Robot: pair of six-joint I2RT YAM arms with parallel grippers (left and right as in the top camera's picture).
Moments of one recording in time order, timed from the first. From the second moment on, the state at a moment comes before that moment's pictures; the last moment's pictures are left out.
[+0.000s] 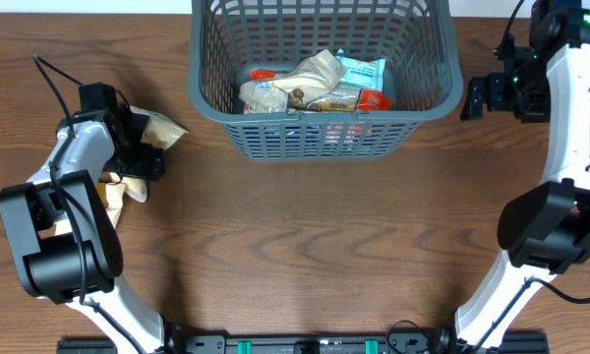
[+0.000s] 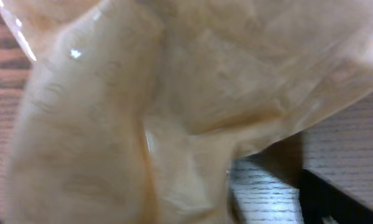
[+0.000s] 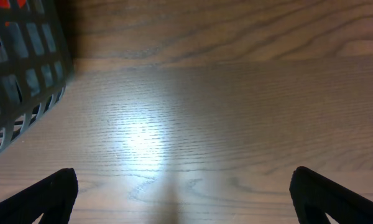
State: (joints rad) left arm 0.23 1.94 1.23 -0.67 -0.03 0.37; right arm -0.20 2.07 2.15 -1.57 -0.01 -0.11
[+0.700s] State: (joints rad) left arm 0.20 1.82 1.41 -0.89 -0.03 0.24; right arm -0.20 2.07 2.15 -1.58 -0.01 -0.11
